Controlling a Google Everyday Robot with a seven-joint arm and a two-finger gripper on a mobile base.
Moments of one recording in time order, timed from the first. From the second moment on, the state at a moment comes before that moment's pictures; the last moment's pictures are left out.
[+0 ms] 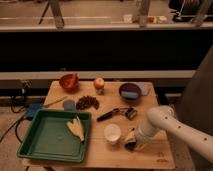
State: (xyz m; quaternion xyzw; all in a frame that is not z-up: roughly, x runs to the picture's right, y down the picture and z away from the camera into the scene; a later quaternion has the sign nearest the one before) arm 0.153 0.294 0.770 -0.25 -0.38 -0.43 0.78
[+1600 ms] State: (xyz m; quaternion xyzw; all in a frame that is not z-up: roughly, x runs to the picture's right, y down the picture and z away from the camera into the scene) arm 0.212 0.285 0.796 -0.27 -0.35 -0.38 0.81
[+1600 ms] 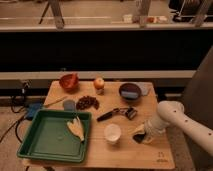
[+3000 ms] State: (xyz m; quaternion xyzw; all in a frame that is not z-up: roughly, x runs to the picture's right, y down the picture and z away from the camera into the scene) arm 0.212 0.285 0.796 -0.27 -0.35 -0.38 0.81
